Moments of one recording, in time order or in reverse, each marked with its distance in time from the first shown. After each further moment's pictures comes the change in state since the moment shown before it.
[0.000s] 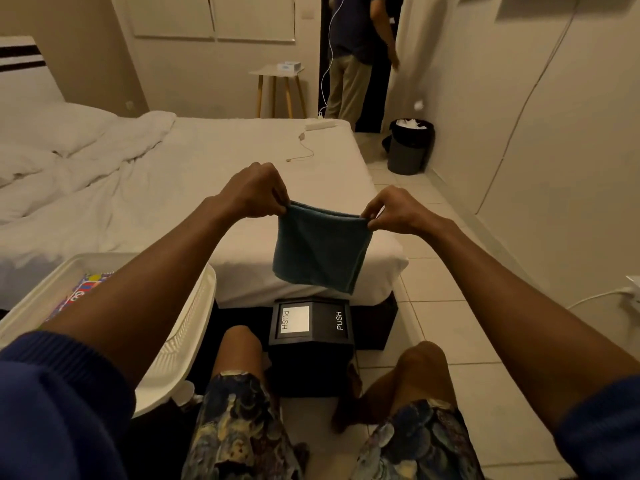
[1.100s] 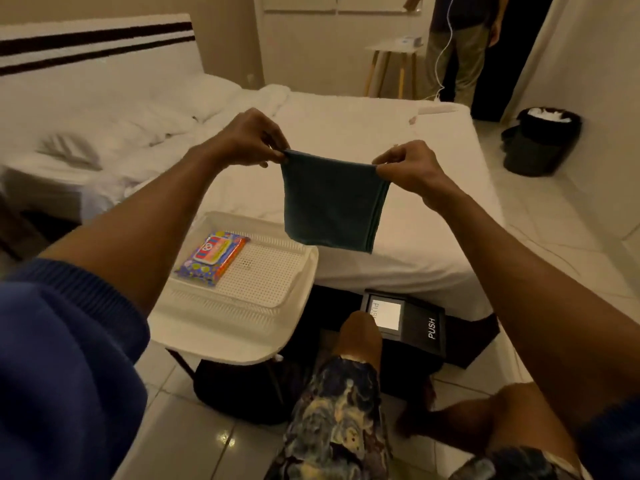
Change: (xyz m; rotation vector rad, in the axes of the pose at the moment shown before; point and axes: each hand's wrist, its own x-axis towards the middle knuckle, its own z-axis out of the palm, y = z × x) left_hand -0.096 -0.158 -0.109 -0.189 0.085 -0.333; right_hand 0.091 -0.180 0.057 0.468 0.104 -0.064
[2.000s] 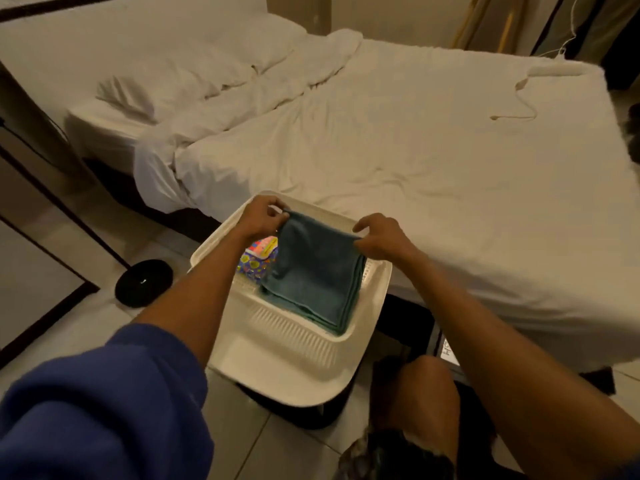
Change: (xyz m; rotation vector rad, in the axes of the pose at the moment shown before) left_hand -0.027 -0.243 0.127 -0.410 0.162 -0.549; right_hand 0.047 0.021 0.240 -0.288 -0.512 0.122
